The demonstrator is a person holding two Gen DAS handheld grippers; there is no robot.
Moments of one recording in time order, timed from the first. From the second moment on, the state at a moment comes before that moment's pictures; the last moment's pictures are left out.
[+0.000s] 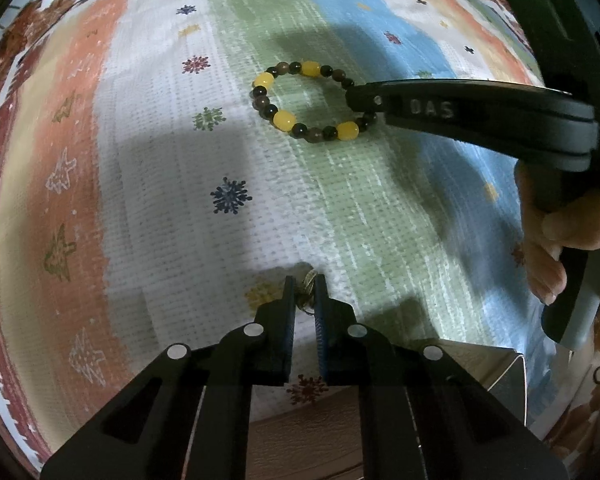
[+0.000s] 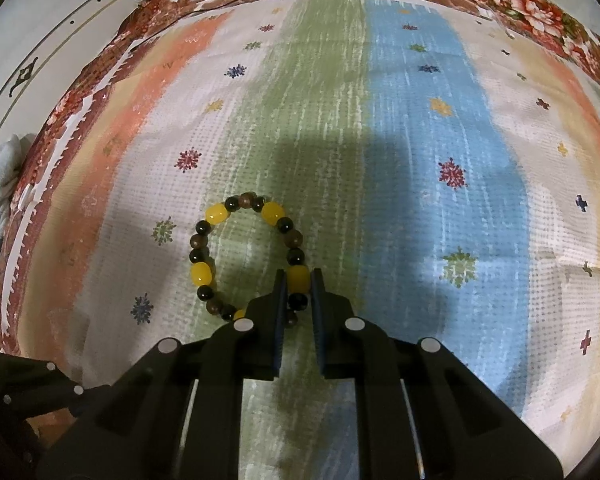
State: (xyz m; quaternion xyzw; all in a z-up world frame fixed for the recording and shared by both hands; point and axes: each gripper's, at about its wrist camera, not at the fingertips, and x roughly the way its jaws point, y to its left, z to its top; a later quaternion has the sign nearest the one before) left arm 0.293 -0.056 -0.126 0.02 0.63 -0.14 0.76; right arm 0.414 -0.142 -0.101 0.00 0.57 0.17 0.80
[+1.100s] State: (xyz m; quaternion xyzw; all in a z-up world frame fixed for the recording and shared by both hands) left arm 0.278 -0.049 -0.079 0.01 0.59 -0.14 0.80; right arm 0.391 -0.133 -0.056 -0.02 0.53 0.18 0.83
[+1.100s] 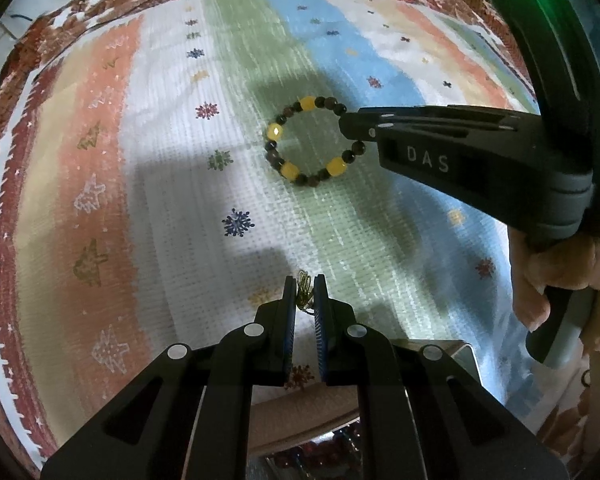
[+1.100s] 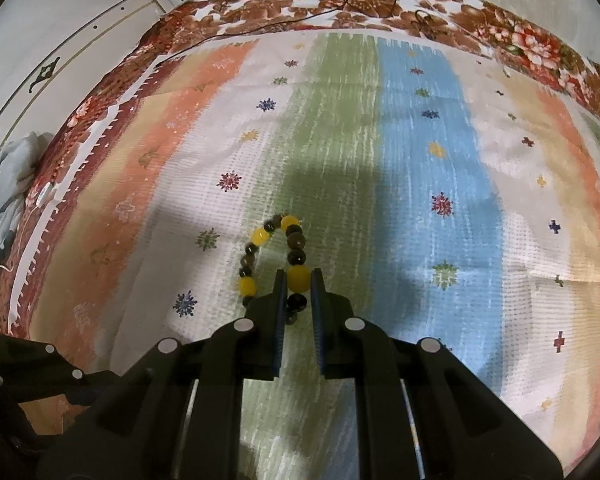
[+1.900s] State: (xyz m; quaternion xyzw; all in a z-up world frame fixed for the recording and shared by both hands) left arm 0.250 -0.033 -0.036 -0.01 0.55 -0.15 0.83; right arm 0.327 -0.138 0.013 -0.01 0.48 0.20 0.86
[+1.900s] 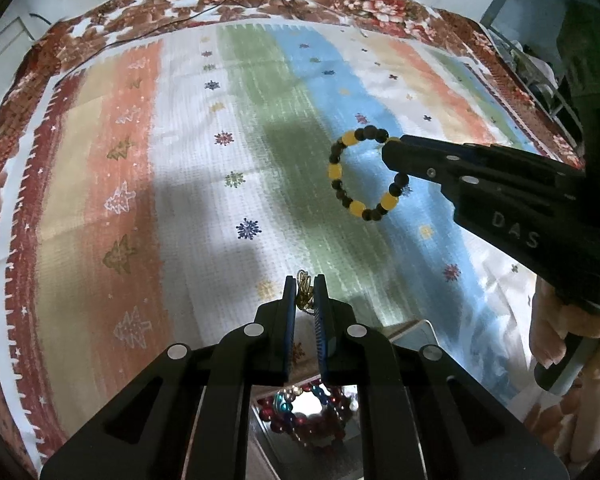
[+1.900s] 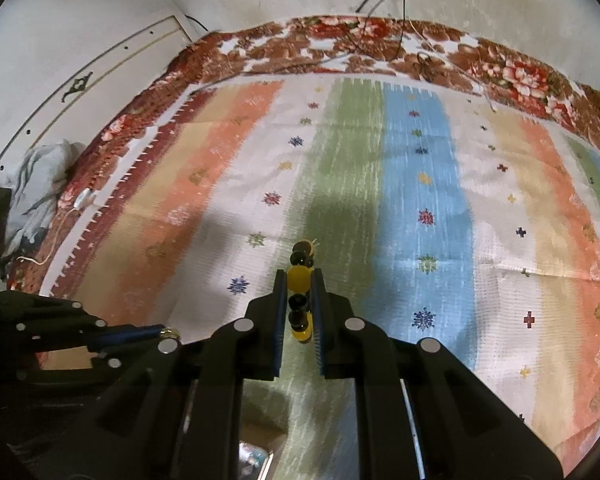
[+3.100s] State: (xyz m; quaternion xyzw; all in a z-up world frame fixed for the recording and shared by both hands) left arm 0.153 -0.019 -0.019 -0.04 0.51 -0.15 0.84; right arm 0.176 -0.140 0.052 0.00 0.43 0.28 0.86
